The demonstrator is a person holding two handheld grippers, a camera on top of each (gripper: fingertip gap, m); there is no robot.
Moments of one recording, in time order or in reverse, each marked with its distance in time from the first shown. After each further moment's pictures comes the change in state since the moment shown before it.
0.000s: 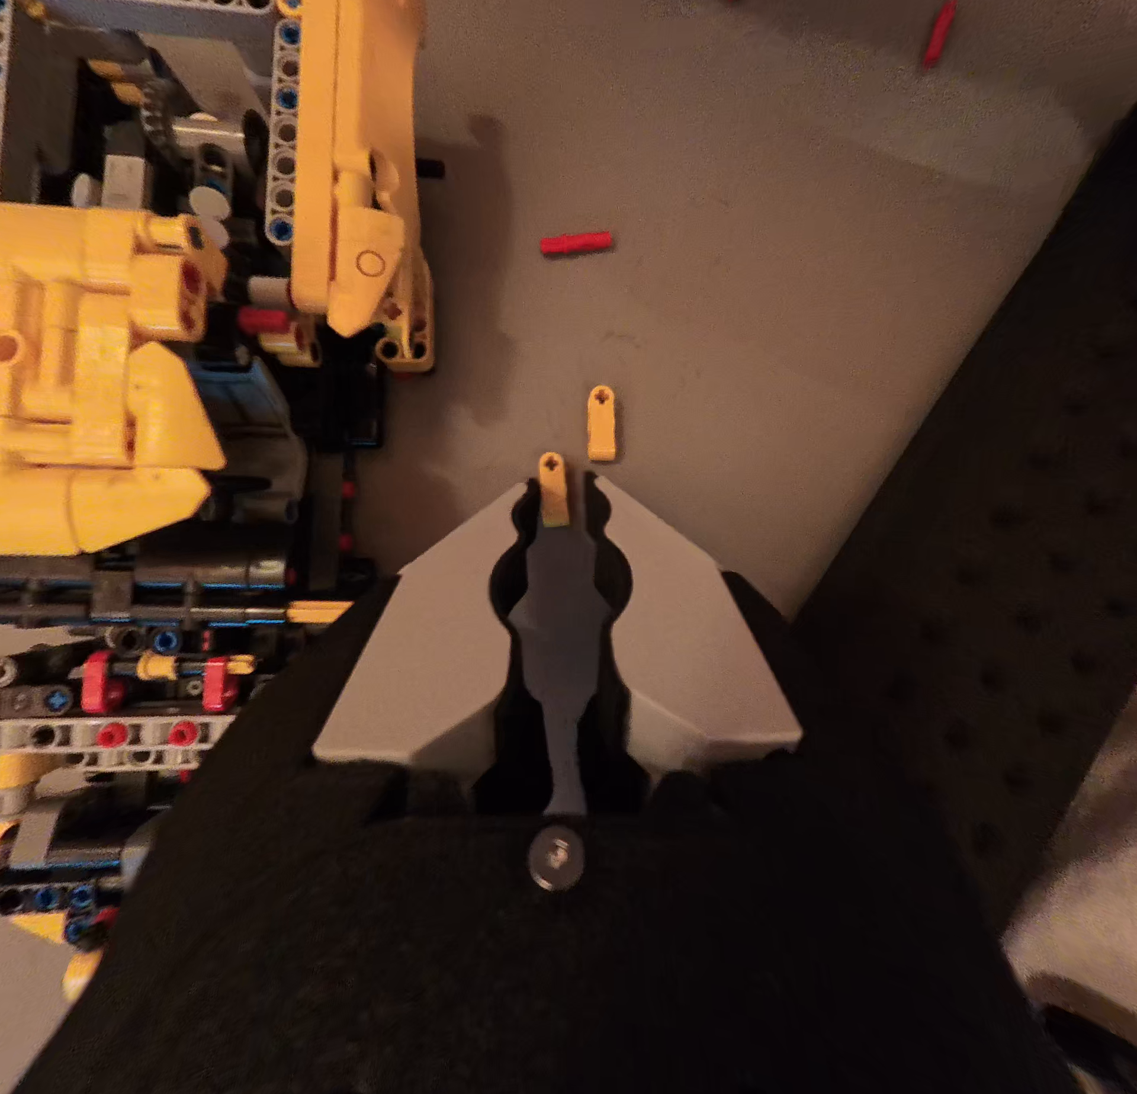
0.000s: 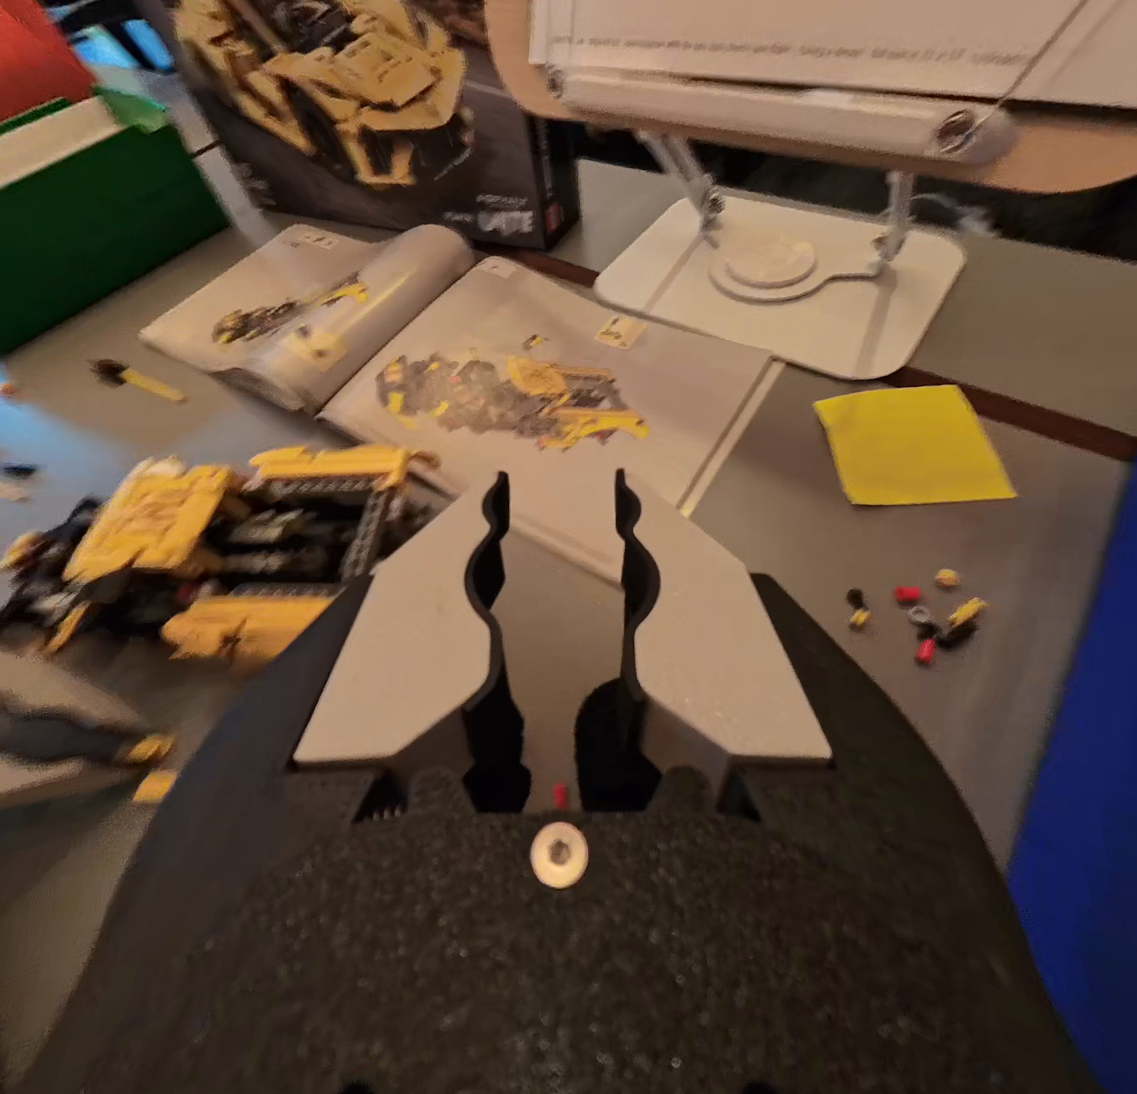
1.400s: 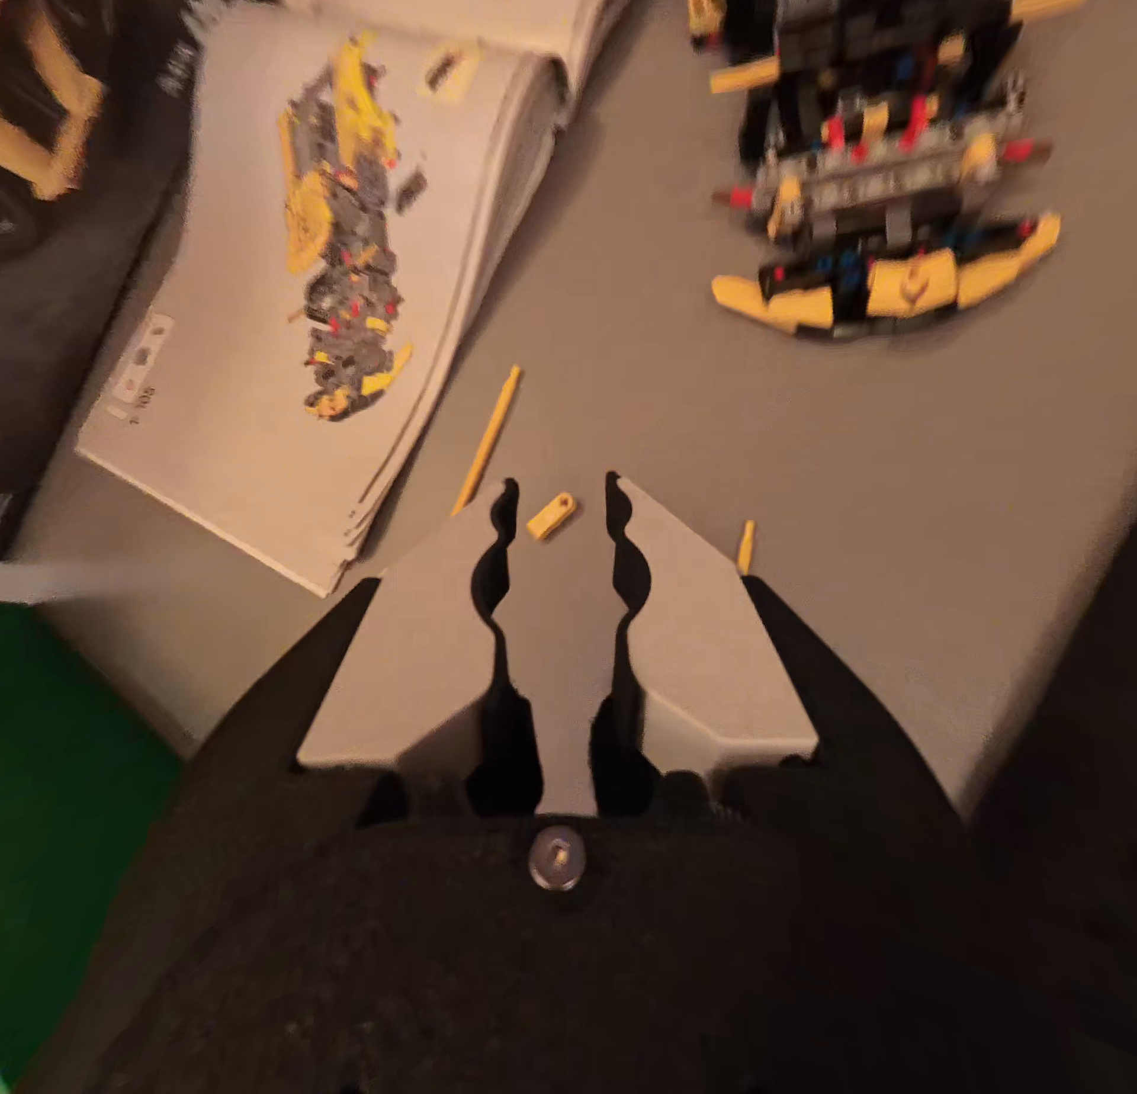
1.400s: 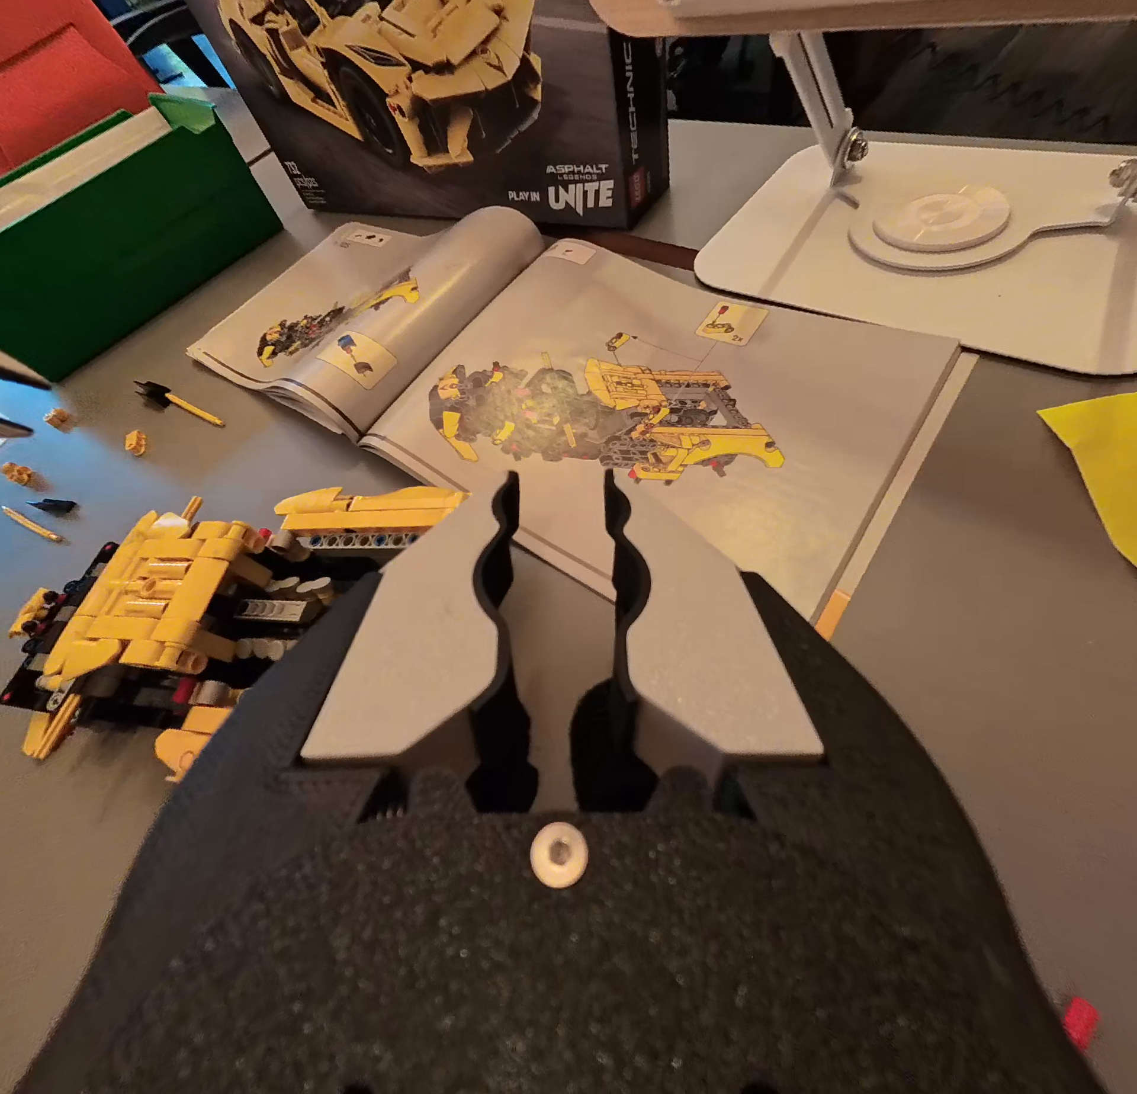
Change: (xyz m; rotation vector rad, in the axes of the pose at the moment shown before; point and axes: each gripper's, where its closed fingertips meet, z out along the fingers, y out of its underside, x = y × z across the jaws) left arm -0.220 0.106 -0.166 0.114 -0.186 0.235; right arm -0.039 0.013 0.074 -0.005 -0.085 0.065
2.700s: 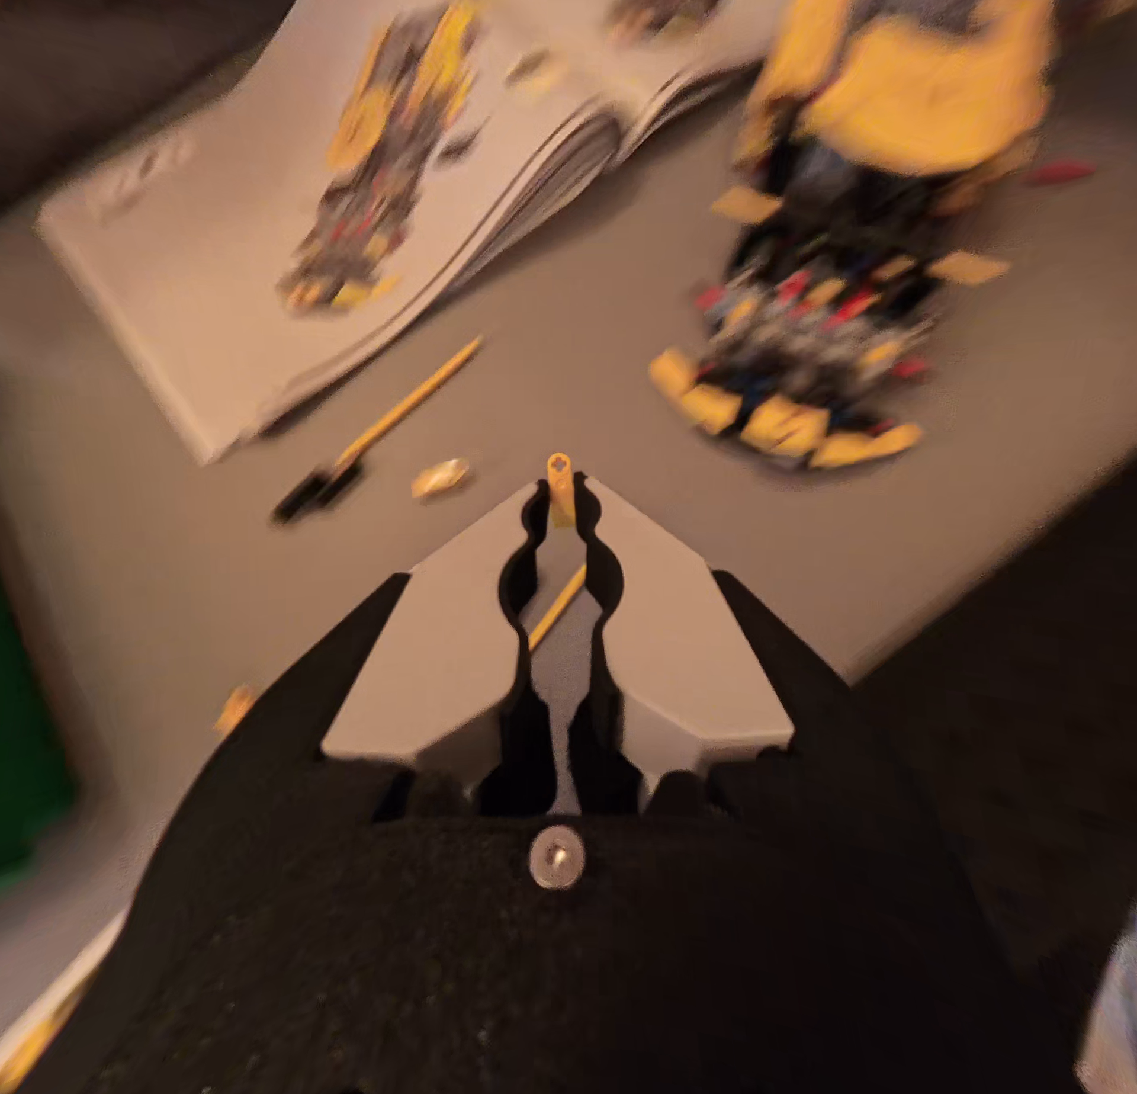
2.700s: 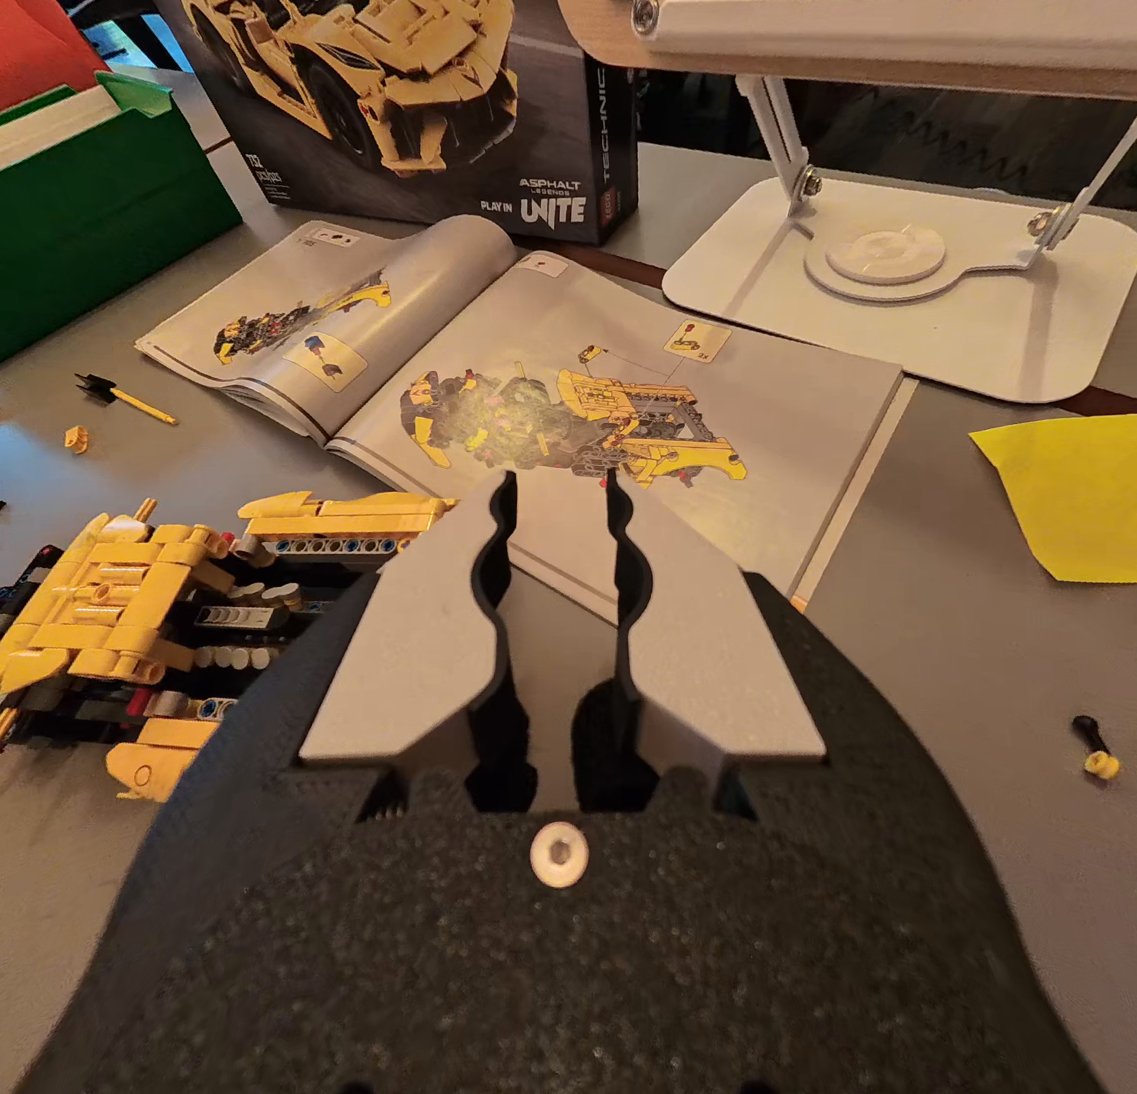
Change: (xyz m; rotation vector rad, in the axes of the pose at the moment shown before) left arm 0.038 -0.009 -0.019 0.013 -0.151 -0.419; right arm 0.007 -0.005 -0.003 0.015 0.061 -0.054
